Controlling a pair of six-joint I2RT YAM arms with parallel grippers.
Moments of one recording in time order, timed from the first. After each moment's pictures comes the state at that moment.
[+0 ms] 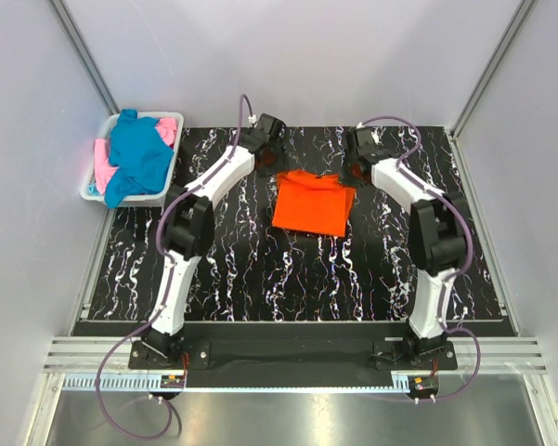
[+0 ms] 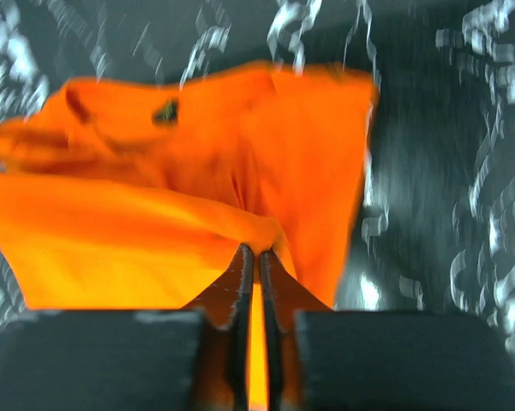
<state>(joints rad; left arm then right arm) -0.48 2.29 2.10 -0.71 -0.08 -0.62 0.31 1.94 1.53 -0.46 0.11 0.52</state>
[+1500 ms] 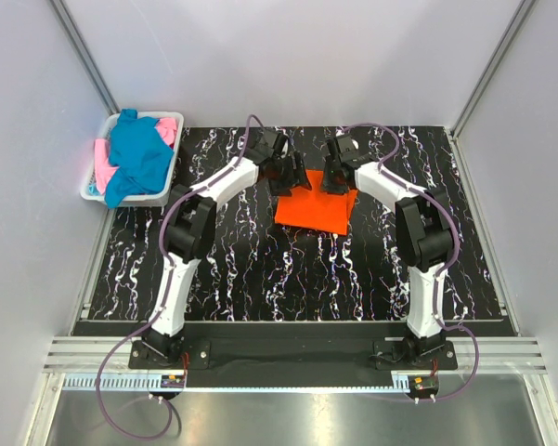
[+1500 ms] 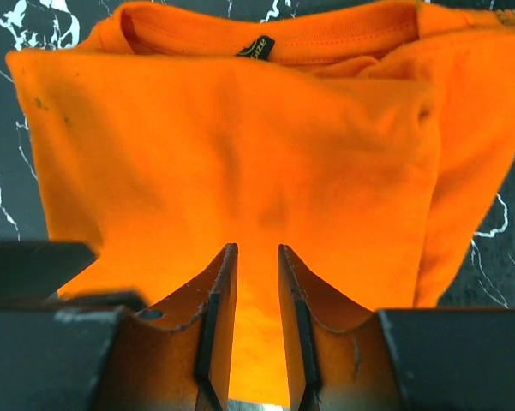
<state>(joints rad) -0.50 2.28 1.94 -0.54 0.28 -0.68 0.38 2.07 1.60 -0.43 0.06 0.54</state>
